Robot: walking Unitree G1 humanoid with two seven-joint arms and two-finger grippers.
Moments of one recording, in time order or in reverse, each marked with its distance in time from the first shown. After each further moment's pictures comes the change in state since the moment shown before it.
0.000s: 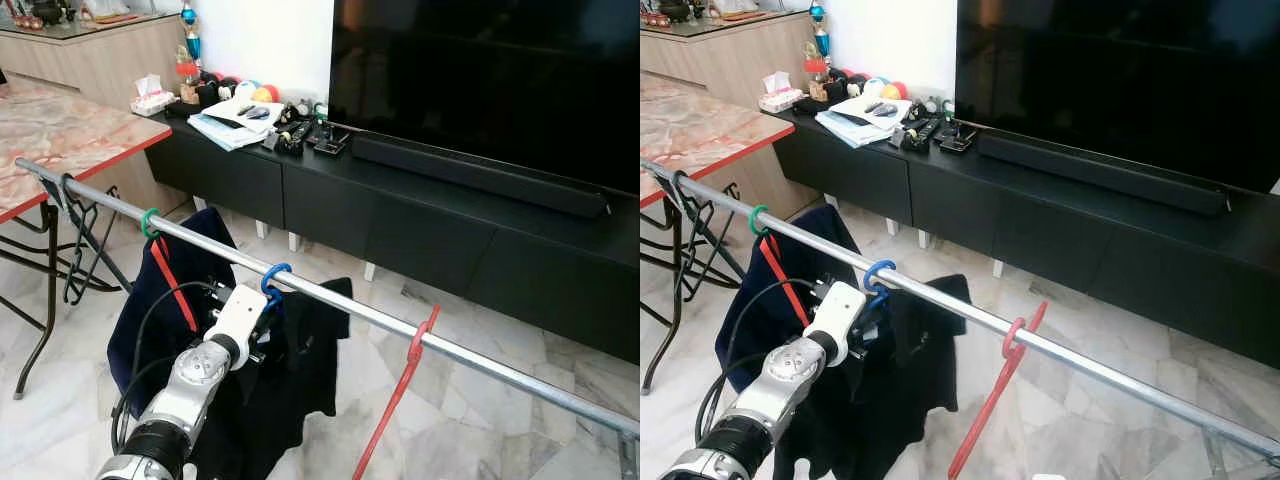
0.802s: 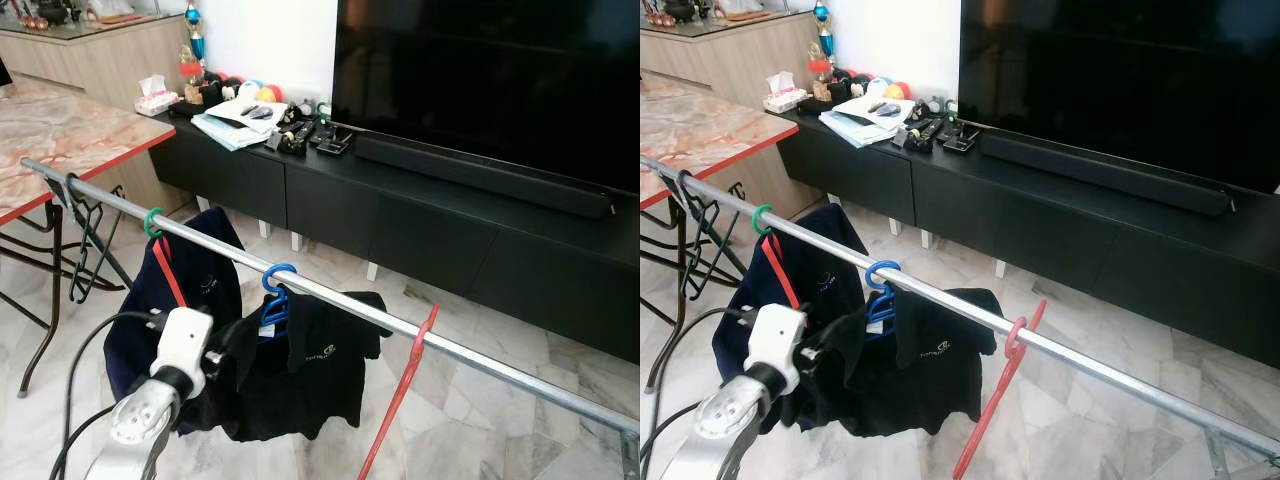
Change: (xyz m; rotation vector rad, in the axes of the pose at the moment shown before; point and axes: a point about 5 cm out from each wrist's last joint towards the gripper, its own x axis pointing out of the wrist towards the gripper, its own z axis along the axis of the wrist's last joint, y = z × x) left arm -0.075 0.028 -0.011 -0.066 -0.145 0.154; right arm -0.011 -0.039 -0.022 -0.003 0.041 -0.037
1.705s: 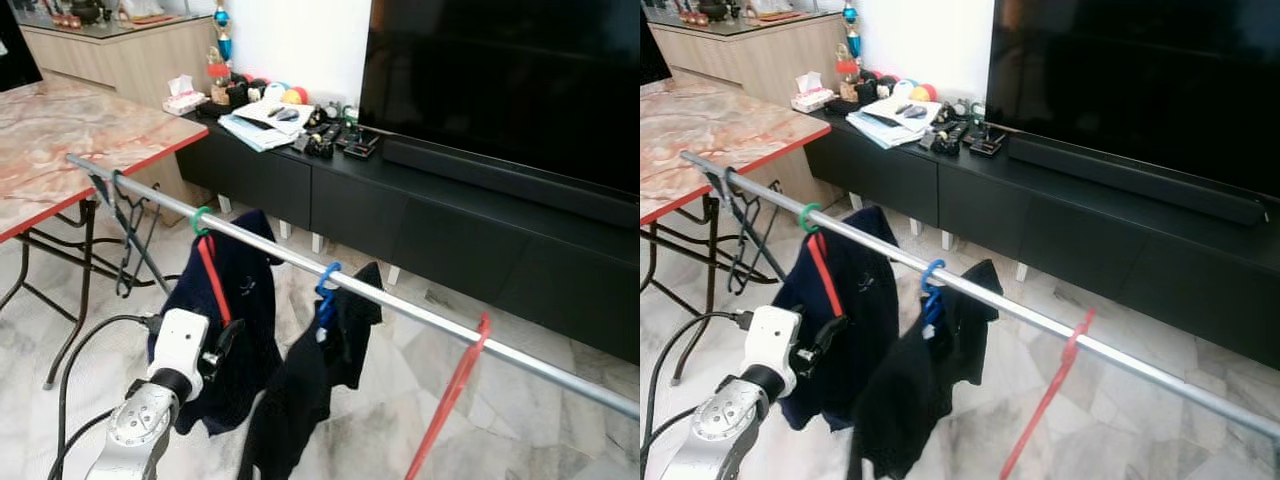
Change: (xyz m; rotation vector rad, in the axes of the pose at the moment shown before) left arm 0.001 -0.005 0.007 -0.020 0.013 0.006; right arm -0.001 -0.004 -0.004 -0.019 0.030 -0.026
